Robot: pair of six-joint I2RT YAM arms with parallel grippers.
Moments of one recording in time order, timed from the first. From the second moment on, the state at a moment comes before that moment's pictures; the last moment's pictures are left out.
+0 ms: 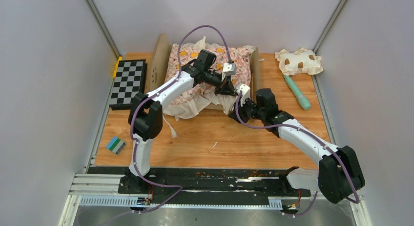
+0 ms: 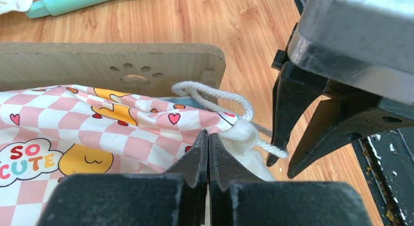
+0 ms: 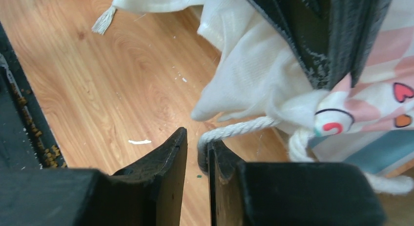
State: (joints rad) left arm -0.59 2.08 1.84 -0.47 1.10 0.56; right arm 0.48 1.25 0.76 -0.02 -0.48 -0.11
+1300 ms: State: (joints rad) left arm -0.68 2.12 1.84 -0.40 1.06 0.52; right arm 0.49 0.42 0.56 -0.42 0.20 0.42
